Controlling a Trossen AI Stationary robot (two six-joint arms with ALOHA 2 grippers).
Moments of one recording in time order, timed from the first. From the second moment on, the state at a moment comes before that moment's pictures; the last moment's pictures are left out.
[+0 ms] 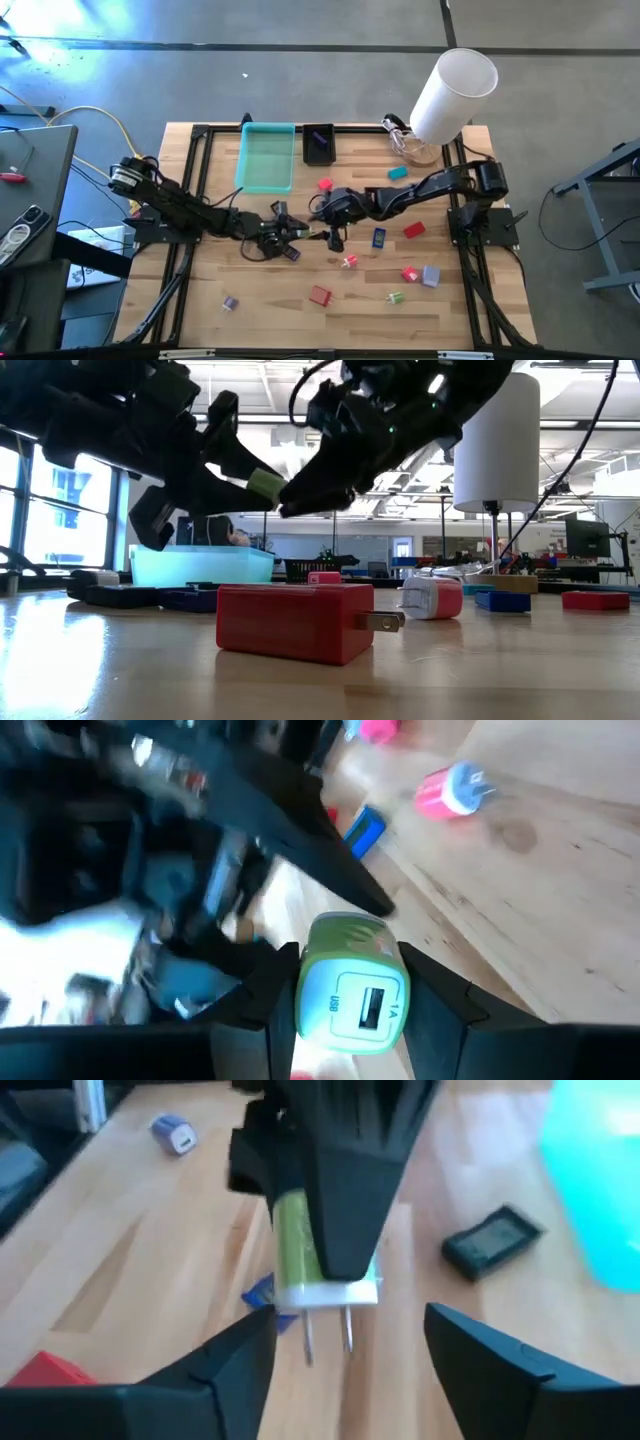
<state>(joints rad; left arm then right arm) -0.26 1.52 0.44 0.88 -0.36 0.98 0.01 1.82 1.05 0.22 -0.15 0.04</state>
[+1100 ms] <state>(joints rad) 0.22 1.22 0.44 0.54 -0.77 0.26 0.15 1.66 1.05 -0.16 0.03 0.16</state>
